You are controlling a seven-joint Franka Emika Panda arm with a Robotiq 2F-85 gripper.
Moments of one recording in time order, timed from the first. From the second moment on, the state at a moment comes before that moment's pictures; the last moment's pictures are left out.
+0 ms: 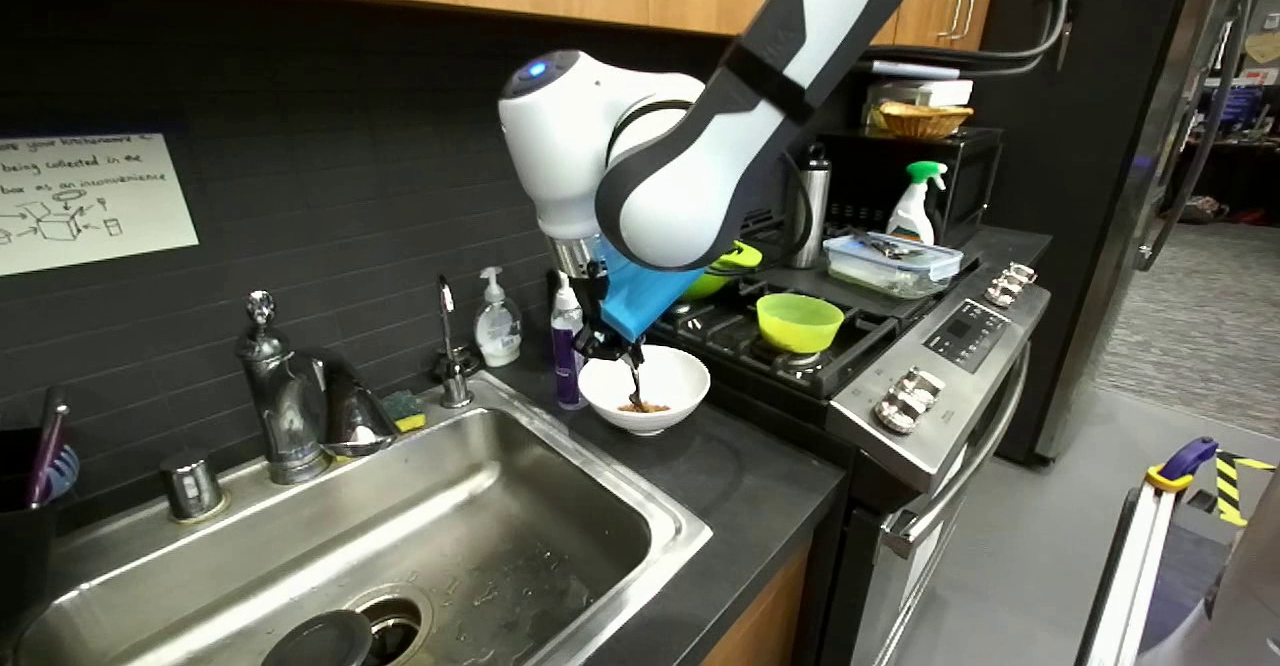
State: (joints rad) arm 0.19 0.24 0.07 -2.18 -0.65 2.36 0.72
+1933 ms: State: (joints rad) arm 0.22 0.28 0.05 -2.11 -0.65 2.37 0.72
